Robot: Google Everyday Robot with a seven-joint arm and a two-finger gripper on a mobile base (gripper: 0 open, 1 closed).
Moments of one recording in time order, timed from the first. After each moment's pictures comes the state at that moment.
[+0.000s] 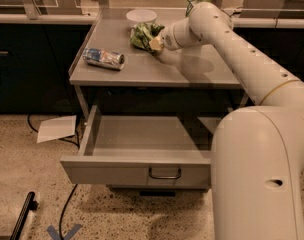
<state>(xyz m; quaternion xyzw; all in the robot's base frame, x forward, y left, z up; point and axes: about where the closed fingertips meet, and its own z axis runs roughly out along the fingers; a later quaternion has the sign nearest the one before) 0.872 -0.024 0.843 -0.34 0.80 0.17 0.46</state>
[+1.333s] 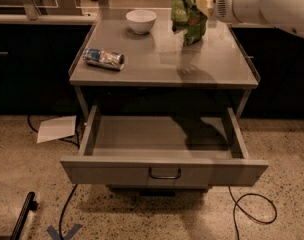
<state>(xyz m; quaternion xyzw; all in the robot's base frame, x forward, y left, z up) 0.707 -0.130 1.045 -0.25 0.75 0.05 0.61</state>
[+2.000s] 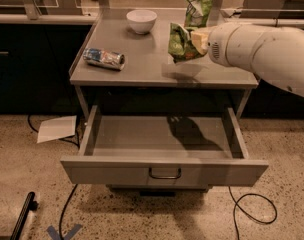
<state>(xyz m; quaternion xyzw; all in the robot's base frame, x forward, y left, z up) 0.657 -0.125 0.977 -0.22 0.76 0.08 0.60</state>
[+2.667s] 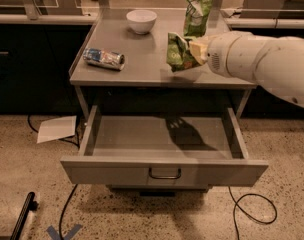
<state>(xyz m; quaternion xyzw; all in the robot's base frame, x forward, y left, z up) 0.634 -0.121 0.964 -0.23 0.77 0.08 0.59</state>
